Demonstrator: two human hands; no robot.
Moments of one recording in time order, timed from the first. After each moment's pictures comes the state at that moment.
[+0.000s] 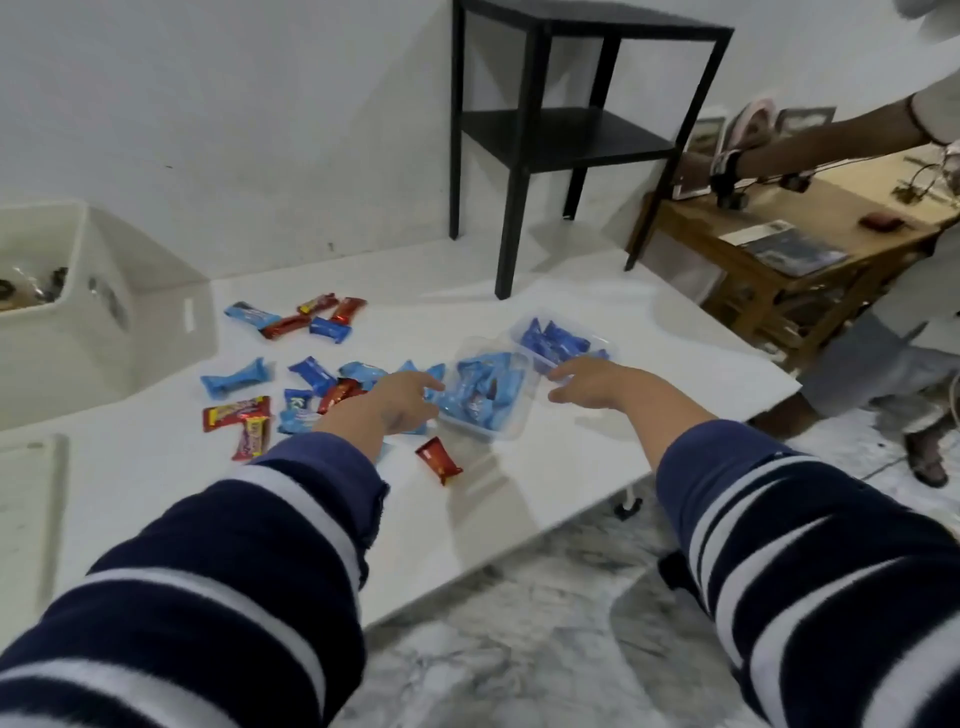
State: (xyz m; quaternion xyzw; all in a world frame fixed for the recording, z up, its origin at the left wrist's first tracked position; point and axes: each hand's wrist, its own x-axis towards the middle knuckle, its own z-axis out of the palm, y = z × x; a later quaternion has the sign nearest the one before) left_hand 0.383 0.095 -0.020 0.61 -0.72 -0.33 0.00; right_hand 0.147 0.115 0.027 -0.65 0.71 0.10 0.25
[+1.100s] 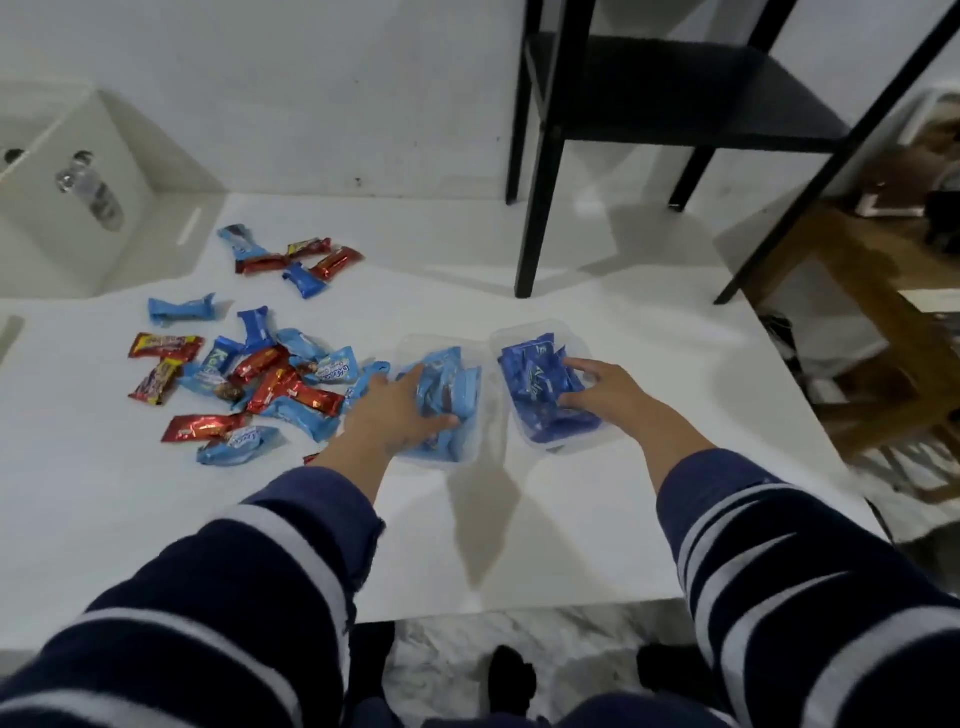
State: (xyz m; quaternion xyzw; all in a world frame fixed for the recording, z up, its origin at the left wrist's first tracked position) left_hand 0.242 0.020 -0.093 0.80 -0.51 -0.31 0.02; right_hand -0.006 -0.075 -0.073 -0.63 0.63 -0.07 0.44
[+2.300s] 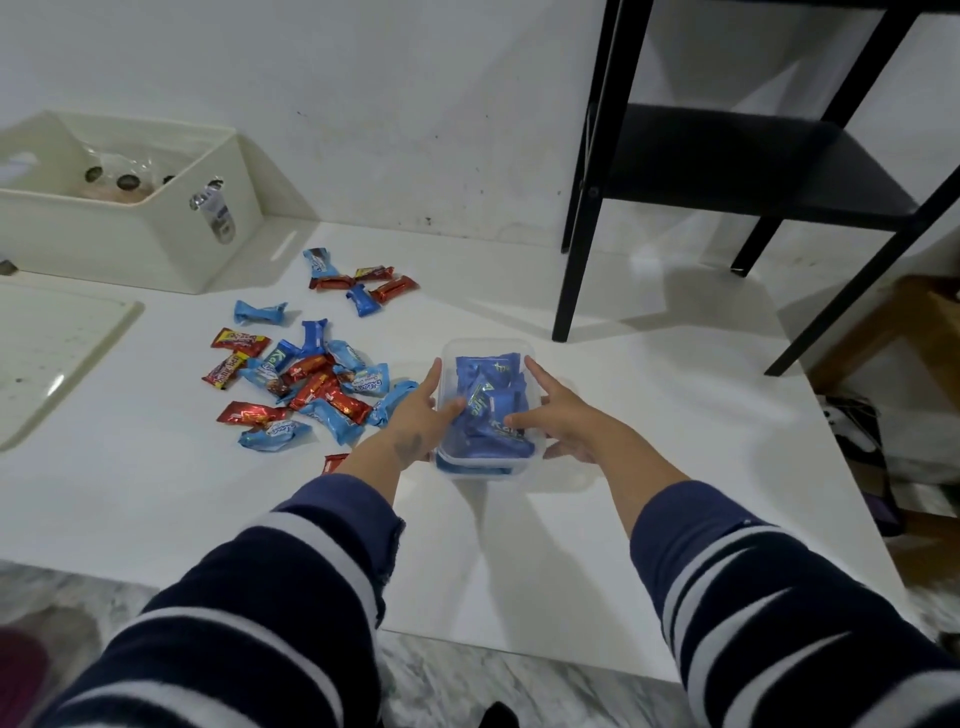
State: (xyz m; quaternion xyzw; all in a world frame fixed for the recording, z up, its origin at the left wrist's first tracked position) left_hand 0.211 0.017 -0.074 0.77 -0.29 -0.45 0.36; right_hand 0.047 -0.072 -0.049 -0.57 0.49 -0.04 0.65
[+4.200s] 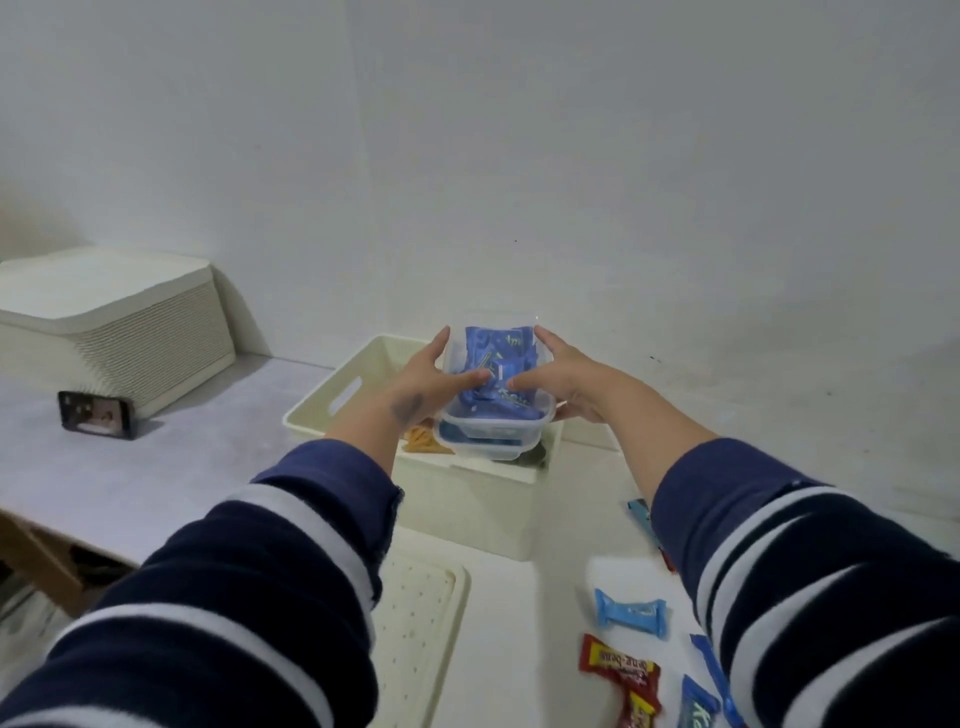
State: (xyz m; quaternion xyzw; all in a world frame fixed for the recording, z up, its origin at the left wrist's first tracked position) left_hand 0.839 0.012 0.109 0.74 -0.34 -0.32 0.47; right_hand 0.692 -0.094 0.129 -0.72 0.40 -0.11 0.56
